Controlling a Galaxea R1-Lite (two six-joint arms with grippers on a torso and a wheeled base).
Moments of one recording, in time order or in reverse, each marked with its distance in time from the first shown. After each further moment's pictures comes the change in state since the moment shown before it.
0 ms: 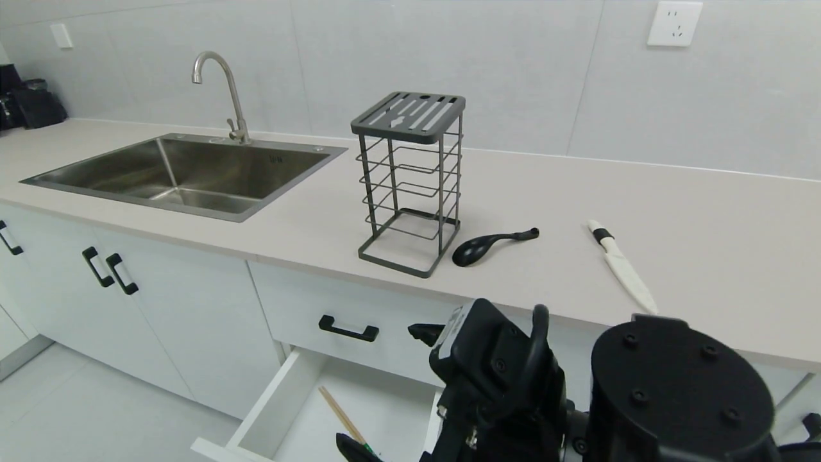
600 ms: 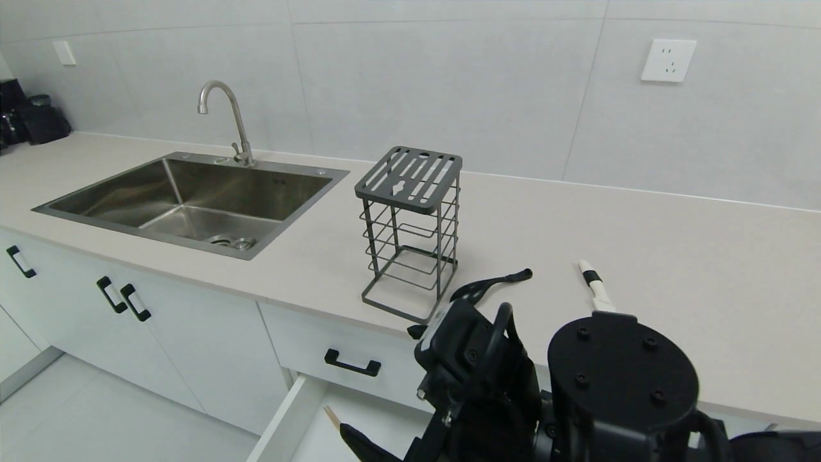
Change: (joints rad) left arm 0.000 0.000 0.000 -0.003 0.000 0.000; right arm -0.040 0.062 -0.016 0.000 0.006 0.001
